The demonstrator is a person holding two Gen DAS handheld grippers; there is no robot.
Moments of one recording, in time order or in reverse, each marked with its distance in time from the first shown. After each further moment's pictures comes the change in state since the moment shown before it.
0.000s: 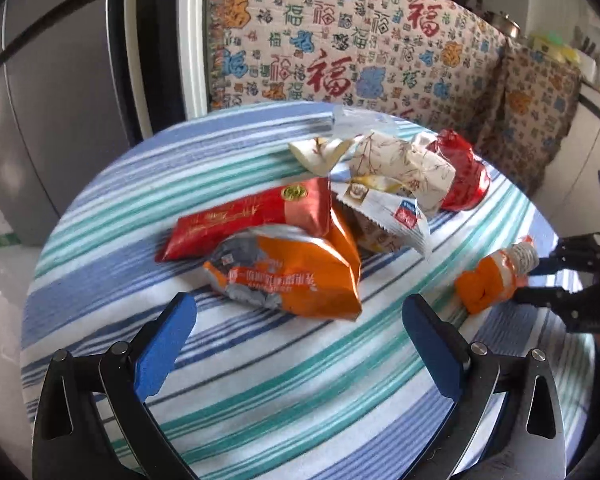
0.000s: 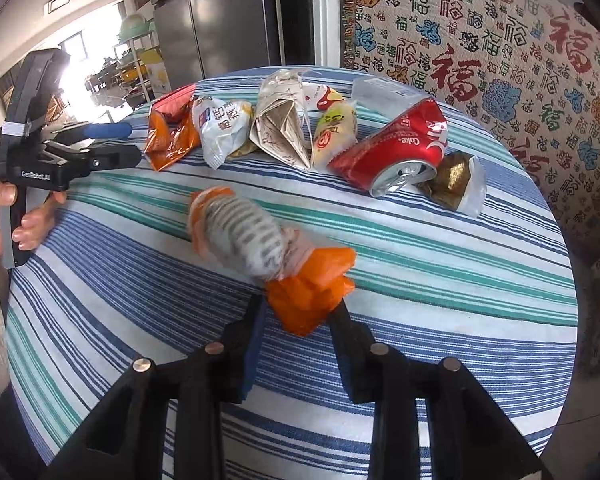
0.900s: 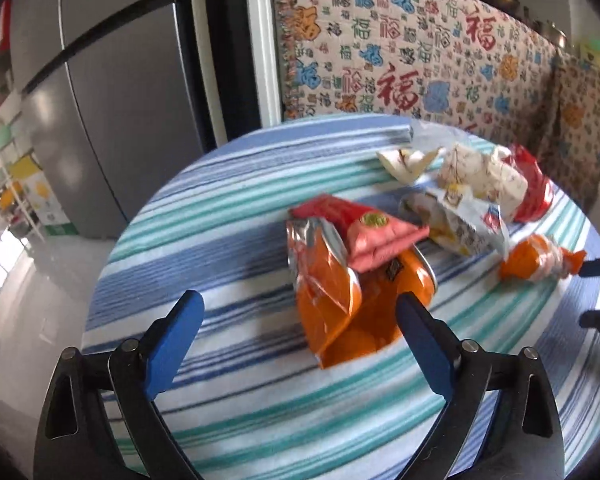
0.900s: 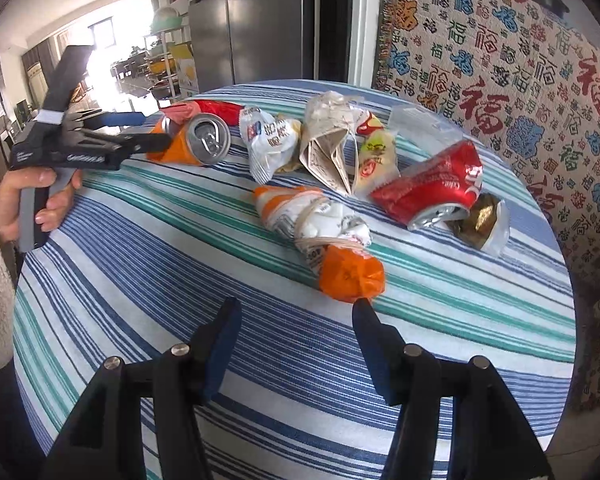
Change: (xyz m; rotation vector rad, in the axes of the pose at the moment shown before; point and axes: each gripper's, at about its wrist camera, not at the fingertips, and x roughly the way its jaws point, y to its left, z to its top) left arm -0.014 0.037 -0.008 -0.063 -0.049 0.216; right arm -0.015 0.022 0.007 -0.109 -0.044 0.030
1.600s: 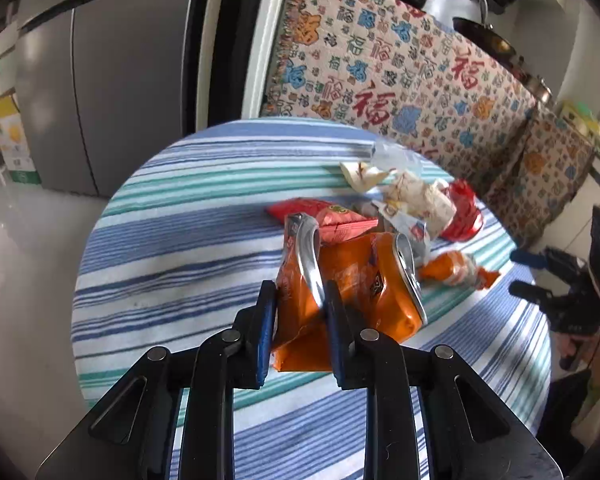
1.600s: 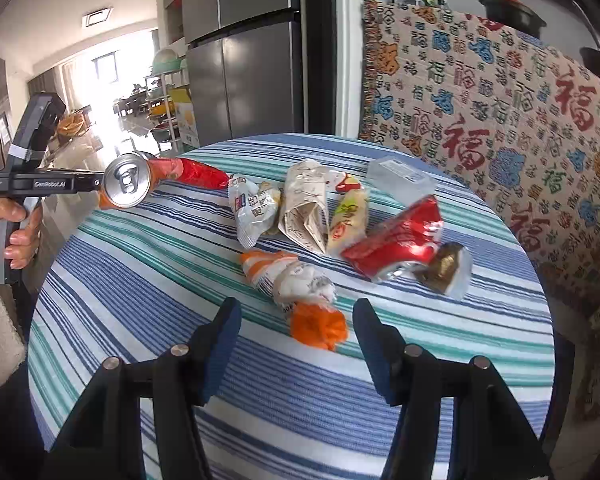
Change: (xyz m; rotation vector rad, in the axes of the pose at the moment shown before) left arm -0.052 0.023 -0.001 -0.149 0.067 -0.208; right arm -0.023 -0.017 0.011 0.022 -0.158 0.002
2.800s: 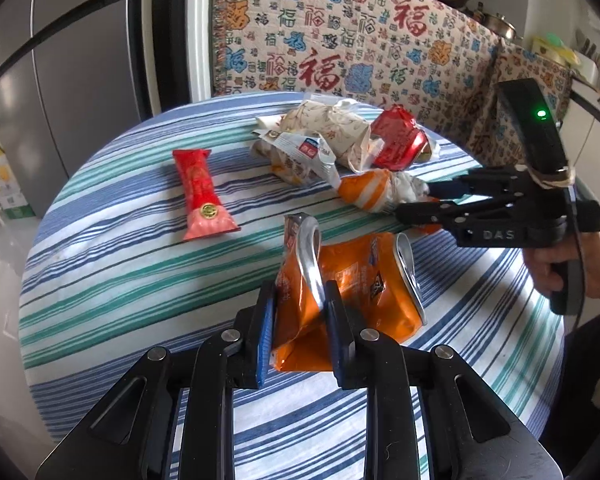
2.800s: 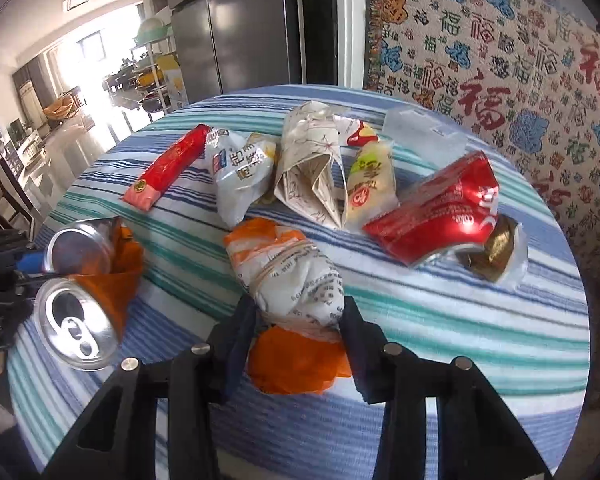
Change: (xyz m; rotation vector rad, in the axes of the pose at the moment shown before) left arm 0.011 -0.091 -0.060 0.157 0.013 0.014; right arm 0.054 -0.003 0.004 0.057 0.158 0.010
